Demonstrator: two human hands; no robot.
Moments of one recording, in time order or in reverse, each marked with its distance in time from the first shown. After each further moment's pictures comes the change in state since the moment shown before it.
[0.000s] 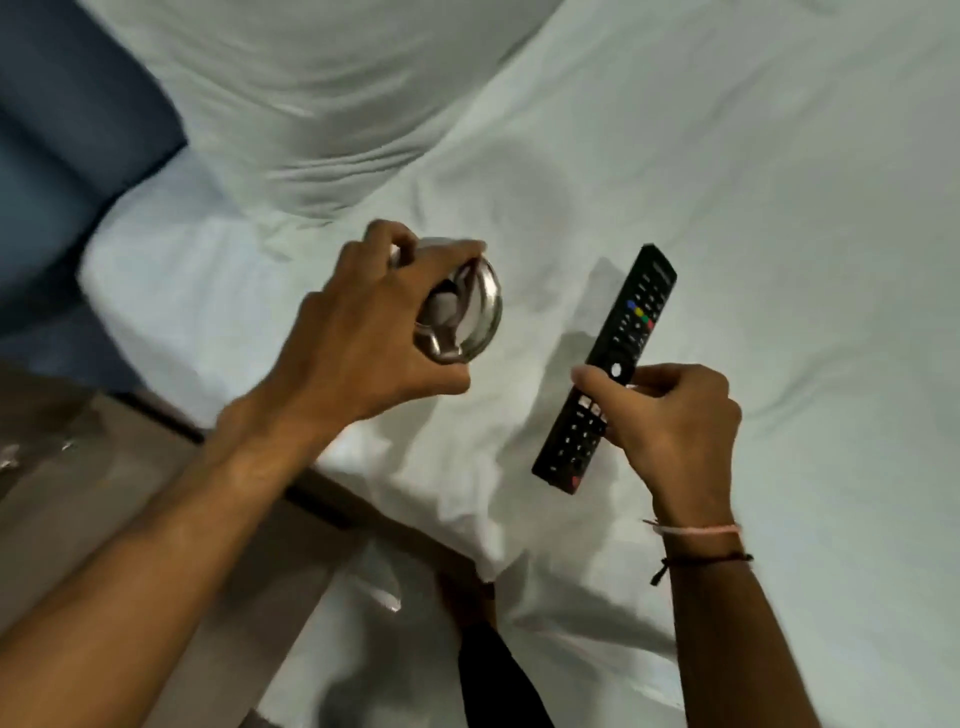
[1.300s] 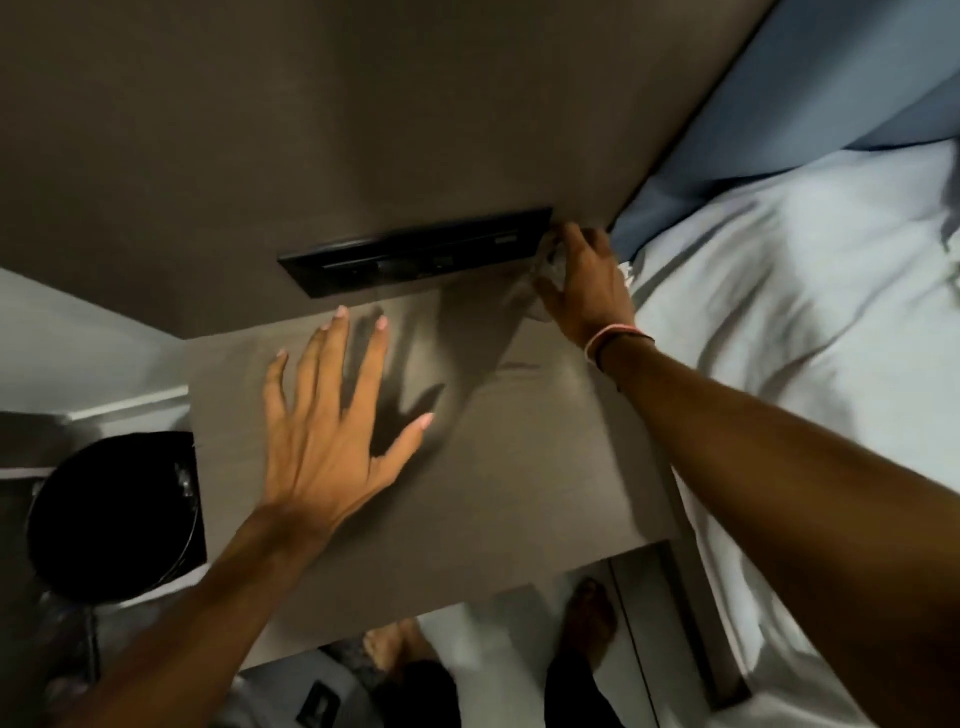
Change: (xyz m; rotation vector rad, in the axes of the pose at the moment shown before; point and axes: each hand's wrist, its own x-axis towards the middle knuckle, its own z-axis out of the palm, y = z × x) left_hand -0.417 -0.309 0.056 0.514 0.448 -0.844; right_hand -0.232 -0.108 0.456 -0.500 -0.762 -1.189
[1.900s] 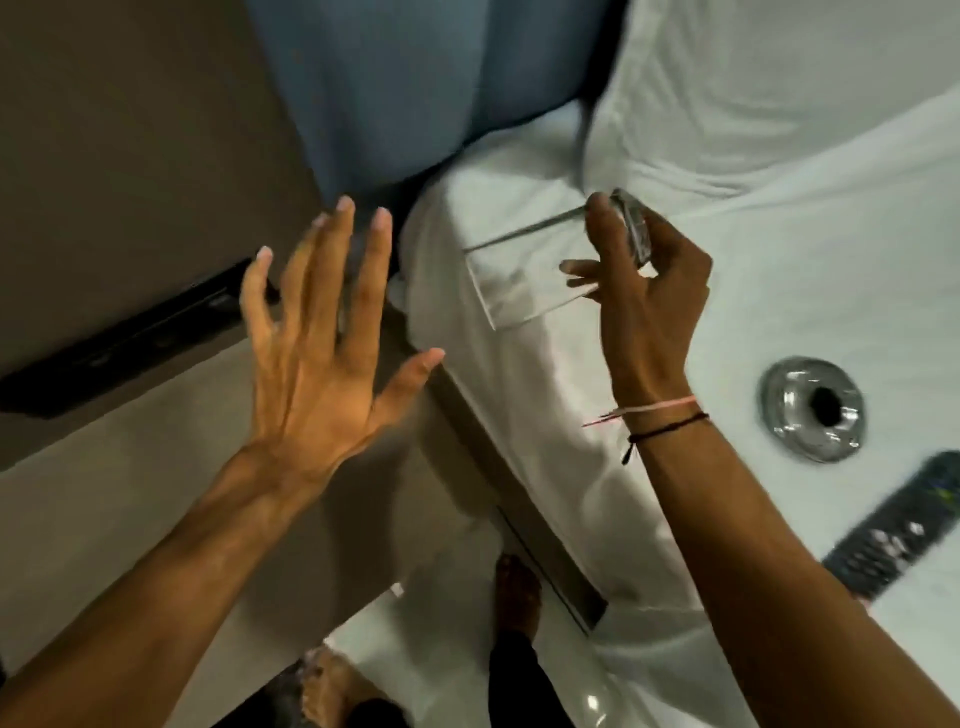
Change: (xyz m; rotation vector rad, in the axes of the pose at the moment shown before) left_hand 0.109 0.226 -0.084 -0.184 0.267 0.409; right_hand -0.141 0.113 -0.218 0.851 0.813 0.389
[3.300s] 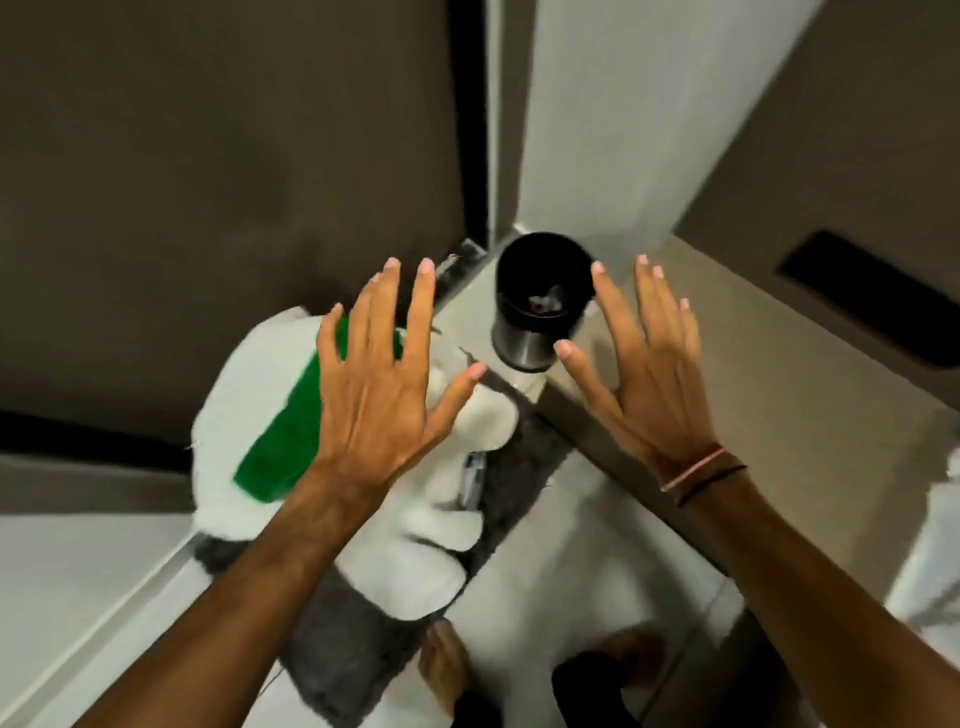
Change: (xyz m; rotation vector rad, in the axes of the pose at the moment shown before) left_hand -0.528 0.039 -0.297 0.379 -0.067 -1.397; right_hand -0.496 -0.046 0.064 -0.504 -1.462 -1.297
